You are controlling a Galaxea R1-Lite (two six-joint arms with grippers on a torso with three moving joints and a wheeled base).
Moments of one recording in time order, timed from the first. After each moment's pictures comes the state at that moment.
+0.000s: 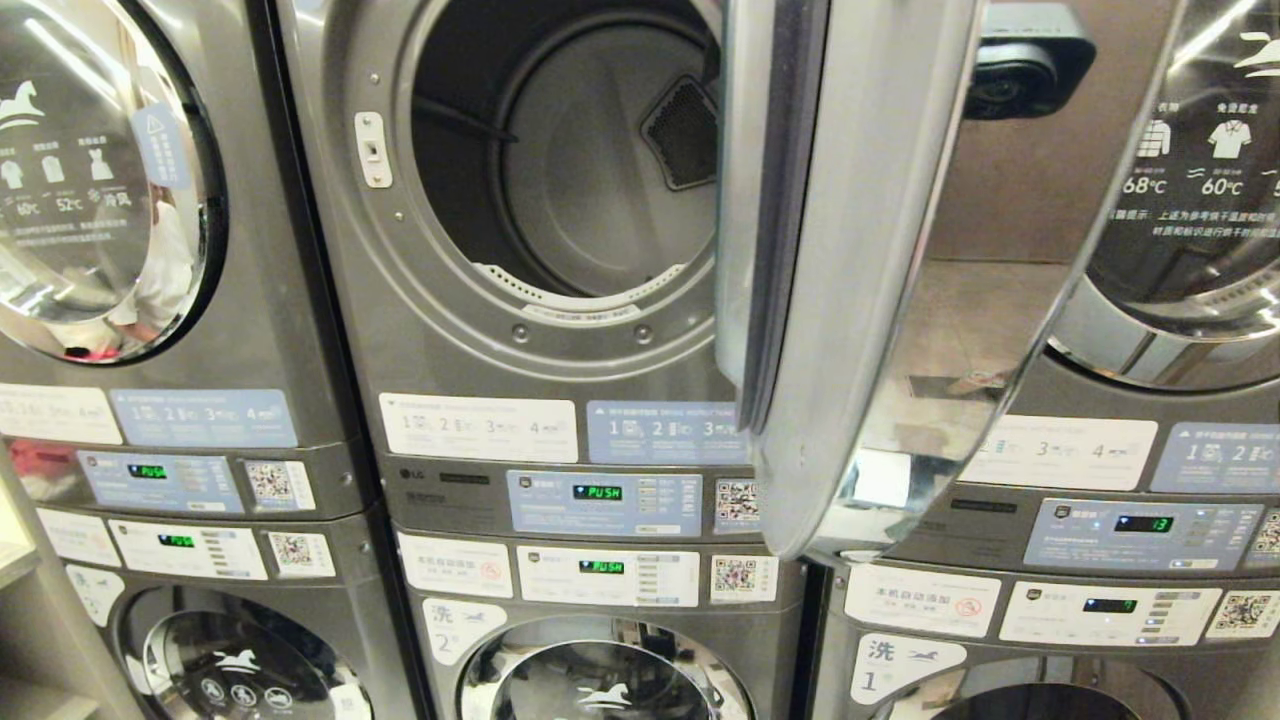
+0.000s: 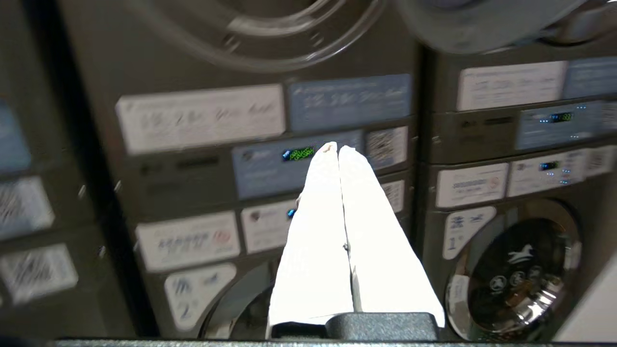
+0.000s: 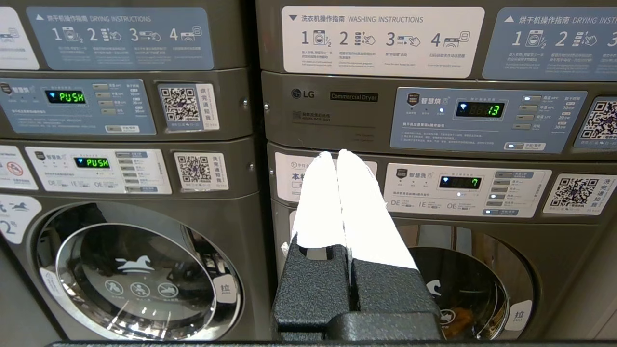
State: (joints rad) left arm 0.00 0.00 -0.04 -0.17 -0.38 -0.06; right arm -0.01 0.00 0.00 0.00 -0.01 0.01
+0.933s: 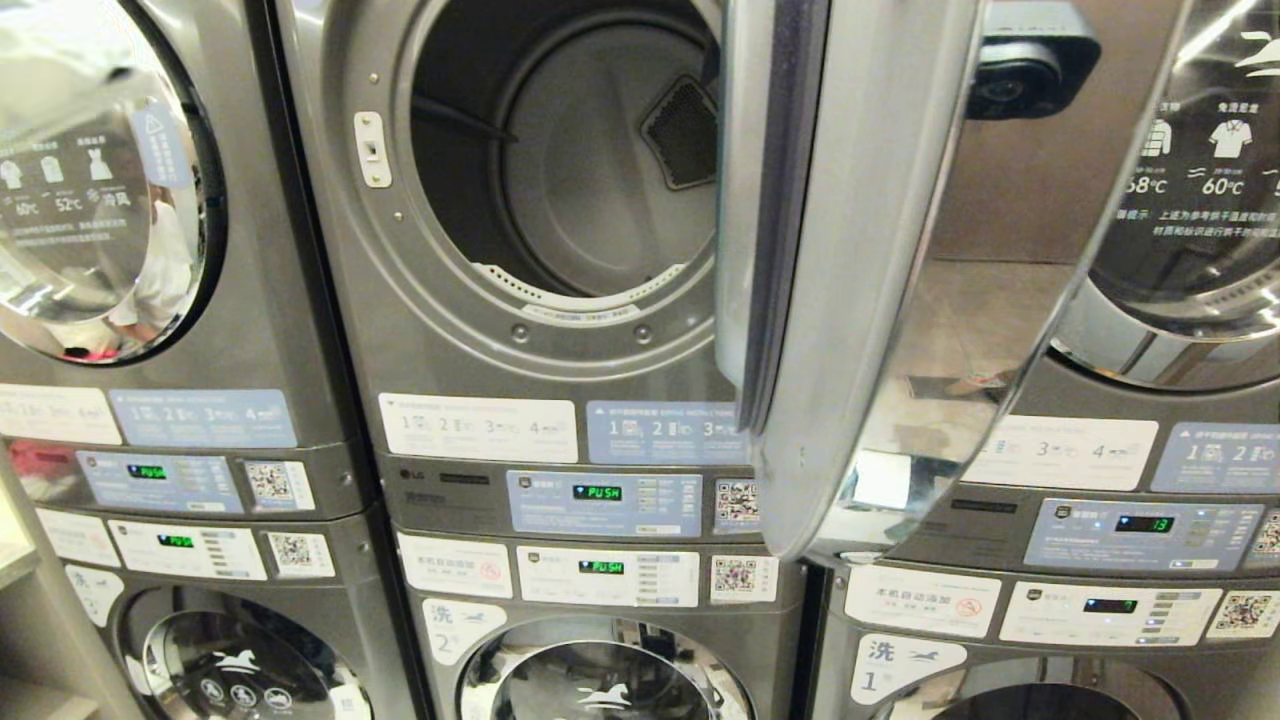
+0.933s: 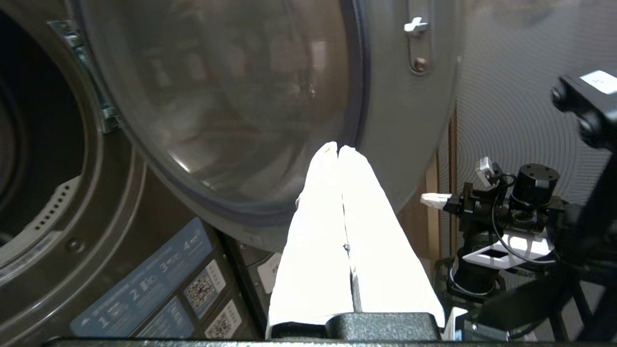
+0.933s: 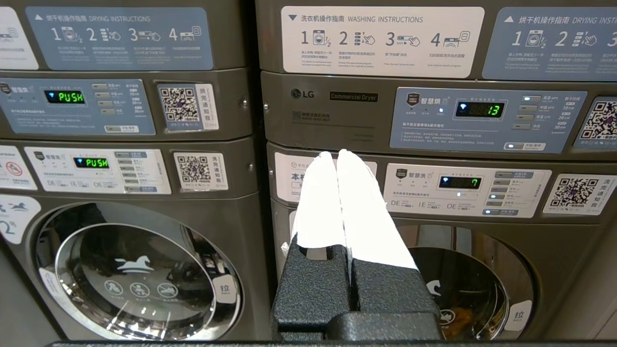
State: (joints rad) left arm -0.40 1.09 -1.05 -0.28 -0.77 -0.09; right arm -0.01 0.00 0.00 0.00 -0.01 0.01
